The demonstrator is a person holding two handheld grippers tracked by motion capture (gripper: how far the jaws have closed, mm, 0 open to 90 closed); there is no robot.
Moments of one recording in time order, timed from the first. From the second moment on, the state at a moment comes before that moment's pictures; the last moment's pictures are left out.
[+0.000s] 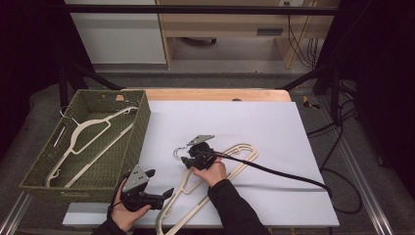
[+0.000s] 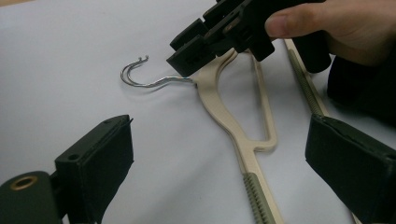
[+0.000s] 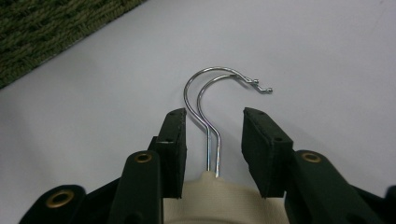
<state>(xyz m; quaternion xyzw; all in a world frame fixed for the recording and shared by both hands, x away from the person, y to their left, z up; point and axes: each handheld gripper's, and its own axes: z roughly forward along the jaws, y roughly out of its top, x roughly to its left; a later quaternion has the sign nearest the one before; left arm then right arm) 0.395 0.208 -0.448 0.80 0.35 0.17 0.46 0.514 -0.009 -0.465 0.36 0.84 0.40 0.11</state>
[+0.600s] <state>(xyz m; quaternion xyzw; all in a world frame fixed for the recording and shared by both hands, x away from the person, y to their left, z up) 0.398 0.206 -0.452 0.80 0.35 0.16 0.46 0.517 -0.005 -0.477 0.38 0.84 0.37 0.10</state>
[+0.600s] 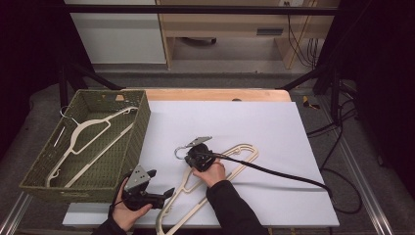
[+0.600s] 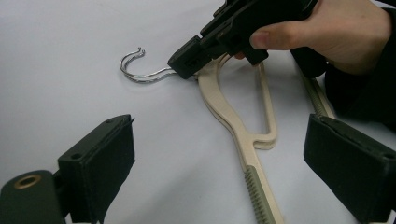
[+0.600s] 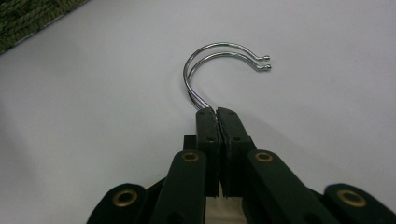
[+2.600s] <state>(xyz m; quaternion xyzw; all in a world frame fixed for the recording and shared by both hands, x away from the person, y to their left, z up) 0.427 0.130 -0.429 0.80 0.36 0.01 0.48 0.444 -0.133 -0.397 0.32 0.78 0.52 0.15</state>
